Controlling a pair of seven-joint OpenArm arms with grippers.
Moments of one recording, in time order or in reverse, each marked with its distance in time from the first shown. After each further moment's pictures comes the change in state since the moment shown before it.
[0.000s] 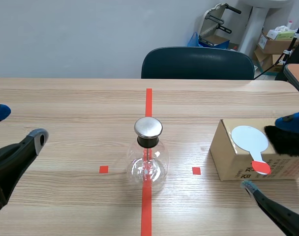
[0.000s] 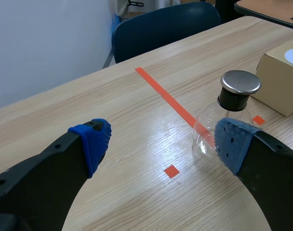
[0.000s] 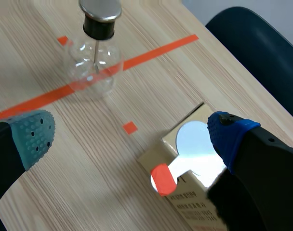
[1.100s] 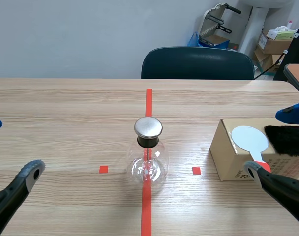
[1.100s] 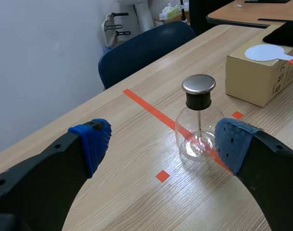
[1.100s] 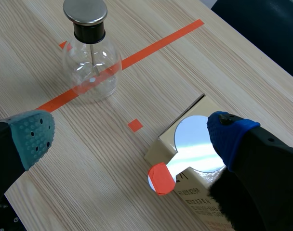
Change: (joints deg) left arm 11.9 -0.1 0.0 2.1 15.5 6.8 -12.9; right arm 5.0 2.3 2.0 0.0 16.6 6.3 -16.3
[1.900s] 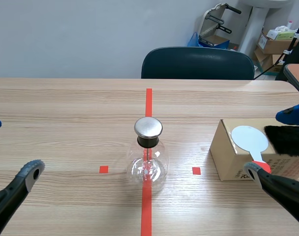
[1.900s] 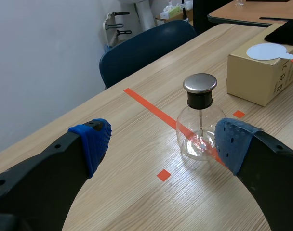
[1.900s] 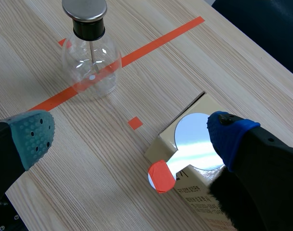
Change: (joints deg) left arm 0.0 0.0 0.0 0.0 0.0 0.2 0.1; right arm 0.0 0.0 0.0 0.0 0.0 0.0 -0.7
